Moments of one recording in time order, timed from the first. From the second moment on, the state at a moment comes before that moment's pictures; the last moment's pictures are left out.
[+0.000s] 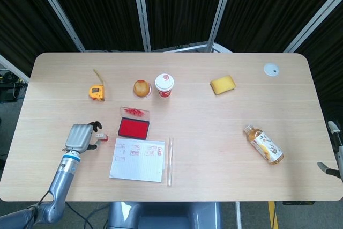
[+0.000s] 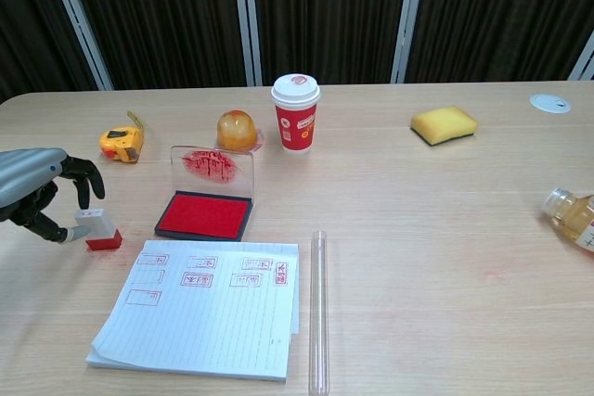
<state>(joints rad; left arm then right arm) -0.43 -1.63 -0.15 -1.31 1.19 1.08 0.35 0.06 -0.96 0.10 -1.63 -1.35 1.42 -0.12</state>
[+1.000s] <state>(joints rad) -0.47 -1.66 -0.14 -1.26 1.17 1.06 0.34 0.07 -0.97 0.10 -1.62 -1.33 1.41 -0.13</state>
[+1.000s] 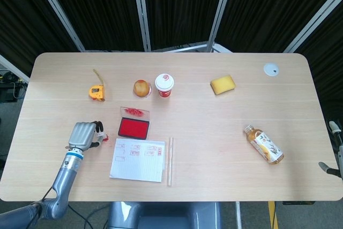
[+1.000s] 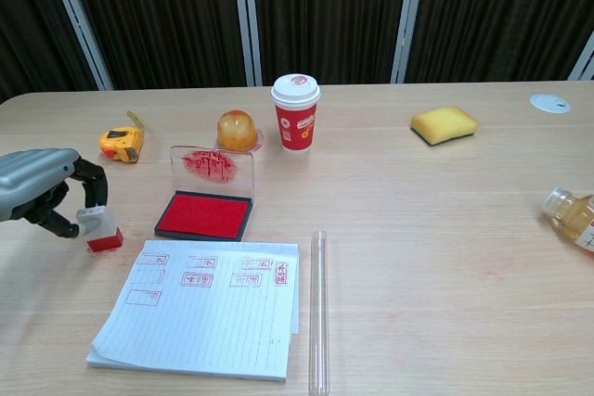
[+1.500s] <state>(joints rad) -0.47 -1.66 -0.14 -1.25 1.16 1.05 0.30 0.07 -0.97 0.10 -1.61 -1.32 1.40 -0.14</state>
